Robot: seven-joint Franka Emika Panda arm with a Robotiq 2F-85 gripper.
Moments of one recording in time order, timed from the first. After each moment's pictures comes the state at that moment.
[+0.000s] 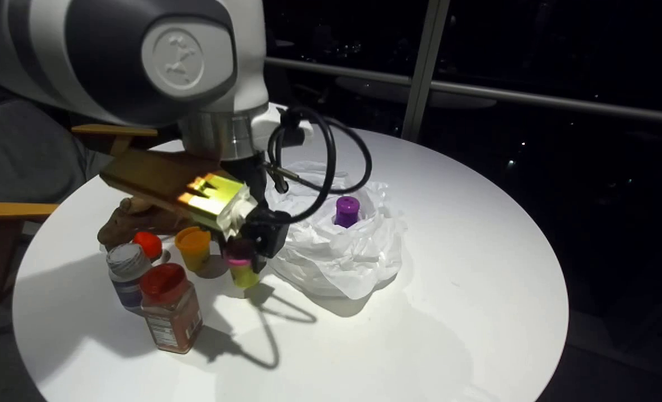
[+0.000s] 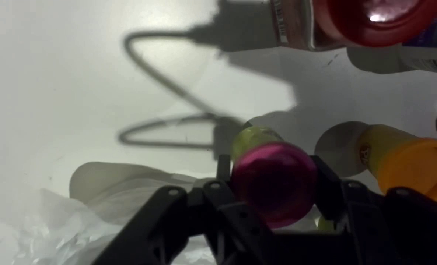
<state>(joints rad) 0.06 0.25 -0.02 -2.52 -0.03 2.82 0.01</state>
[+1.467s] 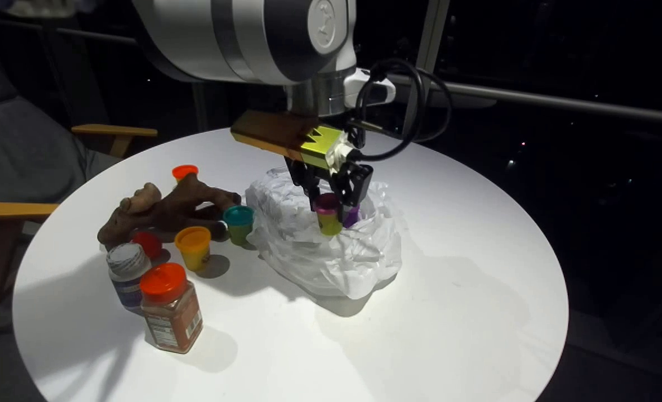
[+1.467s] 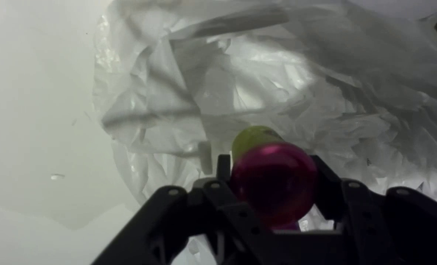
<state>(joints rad) 0.03 0.42 -0.08 -2.16 -0.13 2.73 0.17</state>
